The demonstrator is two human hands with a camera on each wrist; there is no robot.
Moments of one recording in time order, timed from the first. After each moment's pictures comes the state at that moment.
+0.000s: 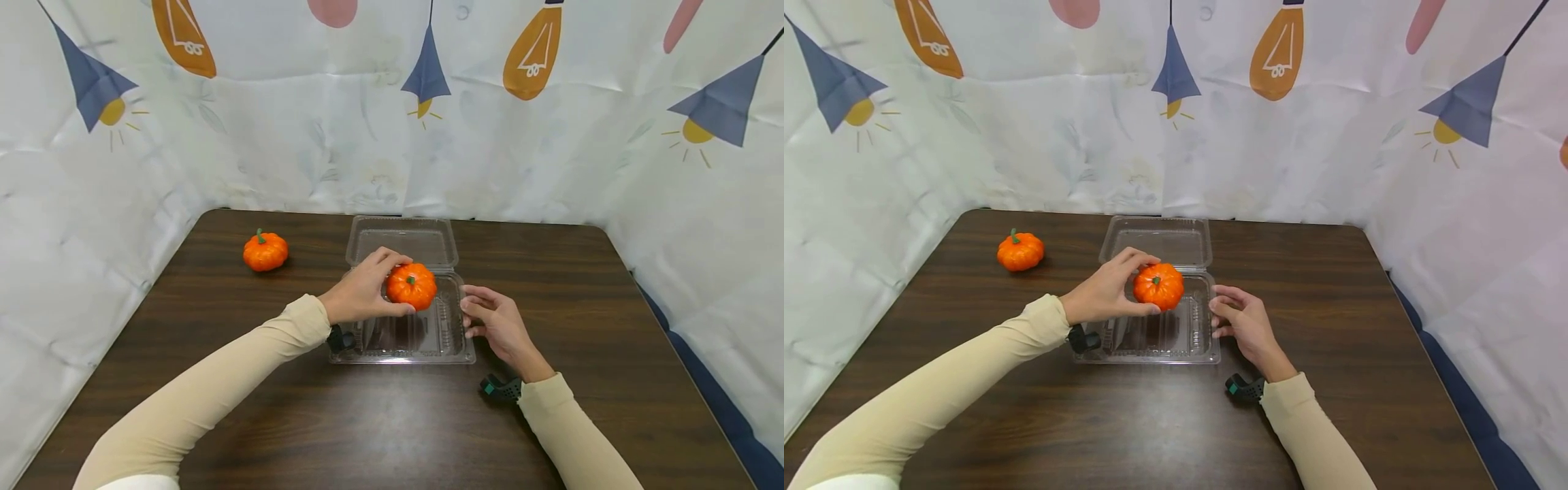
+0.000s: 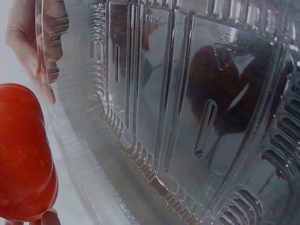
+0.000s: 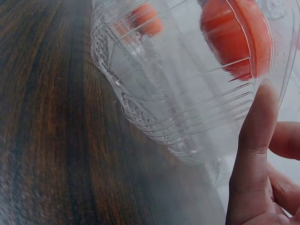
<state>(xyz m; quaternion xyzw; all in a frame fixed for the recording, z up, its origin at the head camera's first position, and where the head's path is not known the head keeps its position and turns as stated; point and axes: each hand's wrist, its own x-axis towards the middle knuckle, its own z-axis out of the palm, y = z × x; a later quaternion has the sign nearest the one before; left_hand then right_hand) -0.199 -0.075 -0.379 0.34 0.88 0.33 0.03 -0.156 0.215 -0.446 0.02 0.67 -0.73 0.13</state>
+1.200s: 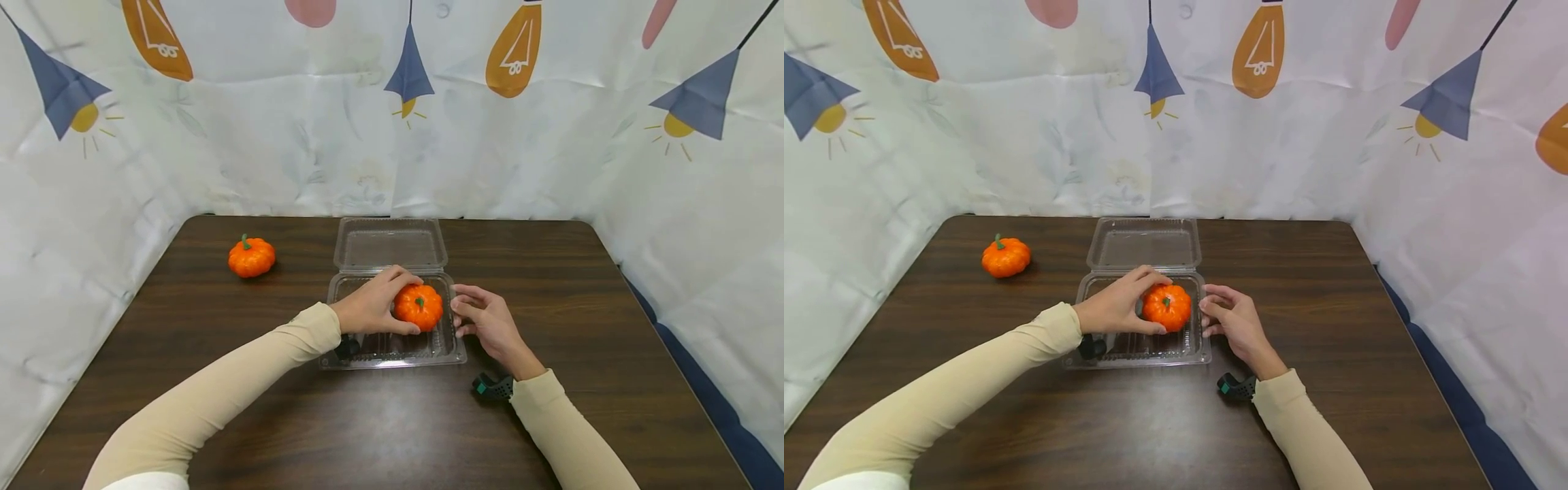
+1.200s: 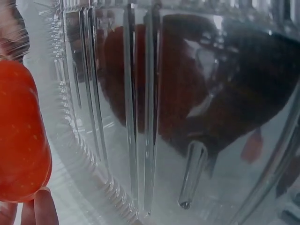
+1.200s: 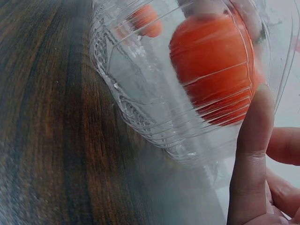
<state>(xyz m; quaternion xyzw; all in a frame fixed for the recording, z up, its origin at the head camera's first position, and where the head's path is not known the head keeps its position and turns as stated) -0.205 -0.046 -0.404 0.40 0.87 0.29 0.07 -0.157 0.214 -0.443 0.03 0.66 -0.74 0.13</state>
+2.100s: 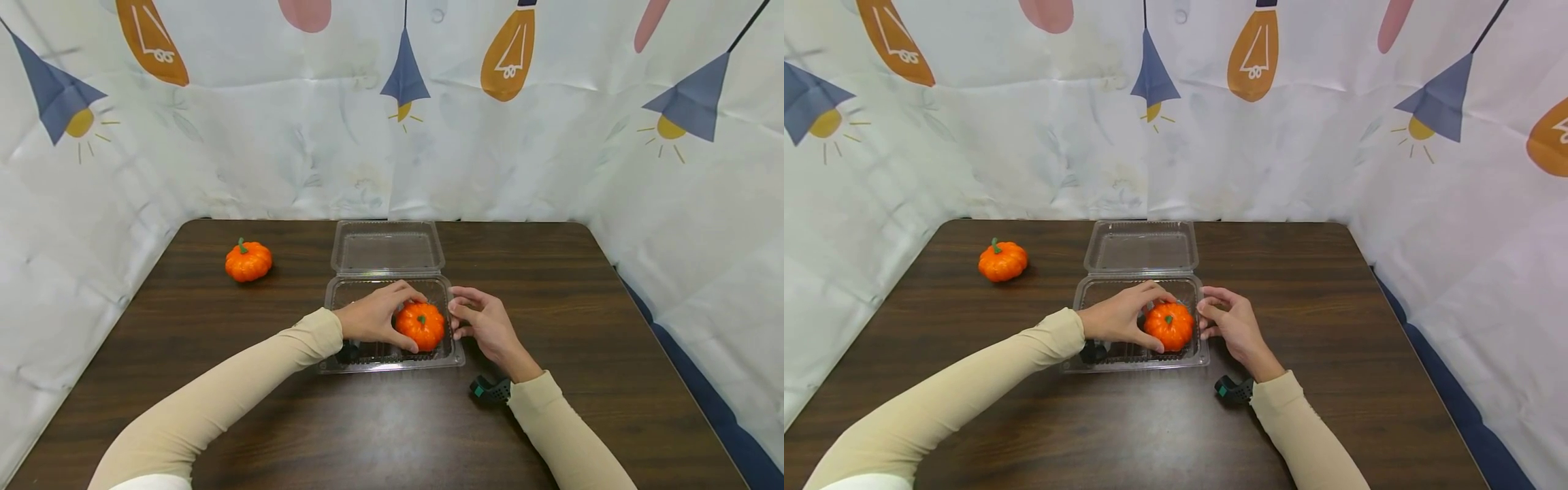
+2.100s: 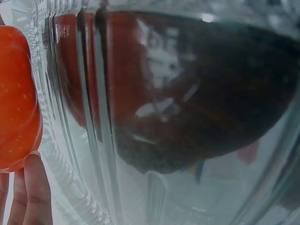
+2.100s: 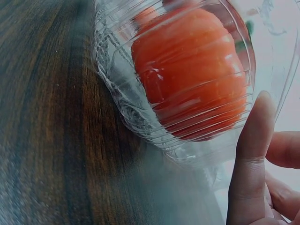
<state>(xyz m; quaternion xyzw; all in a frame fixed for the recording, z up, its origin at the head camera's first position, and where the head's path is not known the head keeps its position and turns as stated) -0.204 -0.042 -0.413 0.41 0.85 0.29 0.17 -0.159 0.212 -0.444 0.03 0.67 -0.73 0.12</state>
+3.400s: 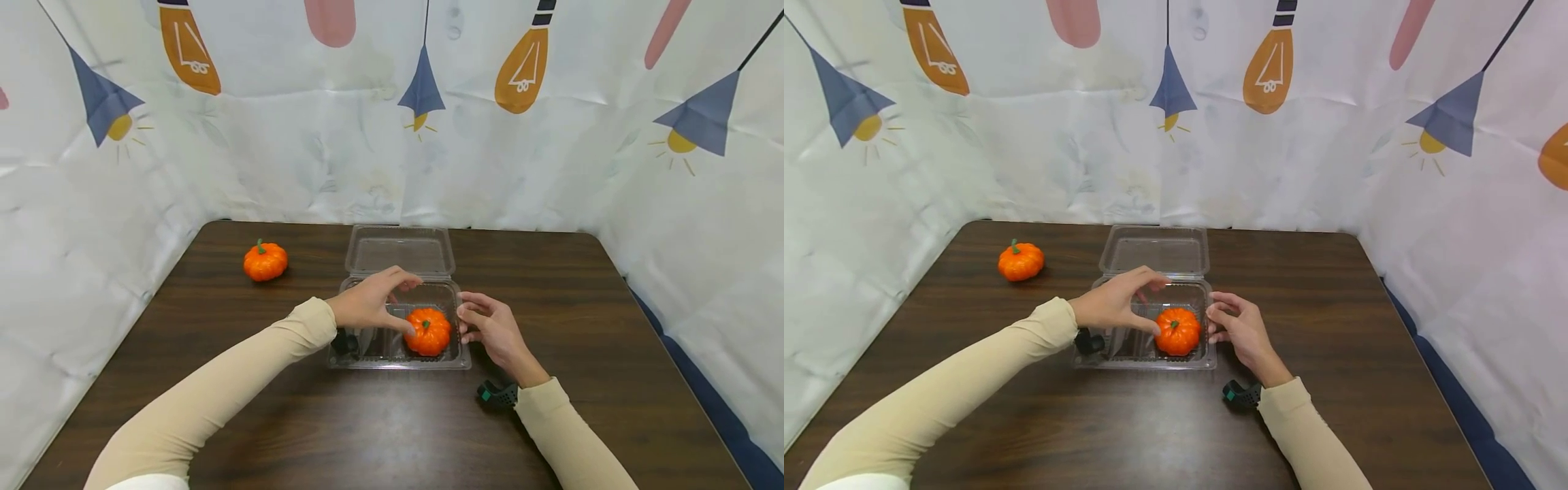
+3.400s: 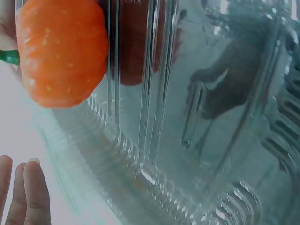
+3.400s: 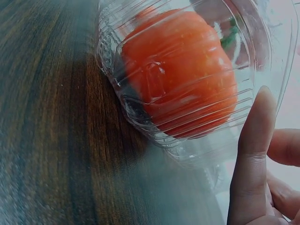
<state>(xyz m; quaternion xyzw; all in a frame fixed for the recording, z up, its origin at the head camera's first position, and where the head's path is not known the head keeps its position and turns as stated) -0.206 -0.070 -0.386 0.38 0.85 0.33 0.13 -0.157 0.209 -0.445 0.03 0.68 -0.73 0.11</state>
